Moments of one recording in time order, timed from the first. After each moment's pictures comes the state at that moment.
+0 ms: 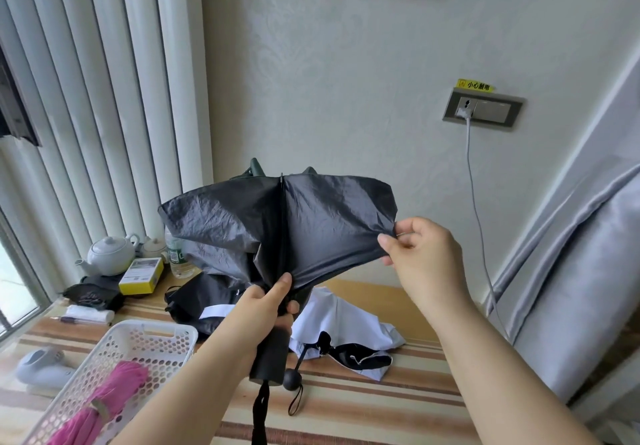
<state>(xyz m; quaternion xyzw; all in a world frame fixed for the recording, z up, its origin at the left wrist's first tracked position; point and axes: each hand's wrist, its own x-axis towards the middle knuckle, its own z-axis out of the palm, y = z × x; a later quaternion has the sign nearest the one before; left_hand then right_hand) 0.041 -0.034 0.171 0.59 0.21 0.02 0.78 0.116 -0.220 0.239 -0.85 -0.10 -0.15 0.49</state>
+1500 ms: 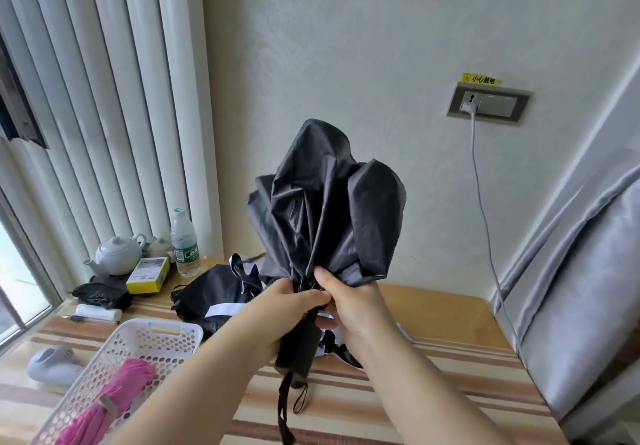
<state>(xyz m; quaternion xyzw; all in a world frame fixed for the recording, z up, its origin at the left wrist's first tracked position) 0.042 -0.049 0.192 0.66 0.17 -0.09 0.73 0.094 -0.156 0.176 -0.64 0.02 0.16 0.75</state>
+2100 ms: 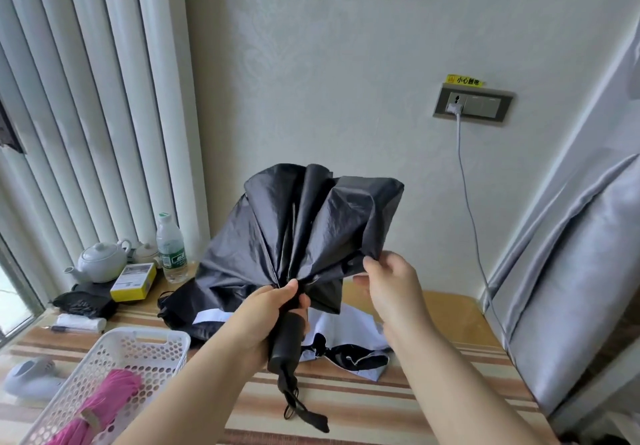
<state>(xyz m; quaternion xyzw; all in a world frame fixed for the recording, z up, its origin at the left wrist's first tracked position) 0.052 -0.051 0.178 0.48 0.18 -0.06 0.85 0.120 -0.207 0.196 -0.76 0.00 -0.01 0.64</state>
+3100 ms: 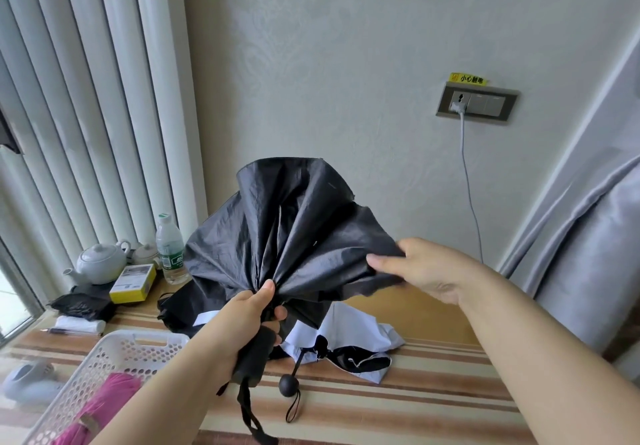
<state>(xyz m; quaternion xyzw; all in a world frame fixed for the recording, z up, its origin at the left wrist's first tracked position) 0.053 -0.023 0.166 0.60 0.20 -0.04 0.77 0.152 -0.245 0.250 -0.84 -0.16 0.24 0.46</state>
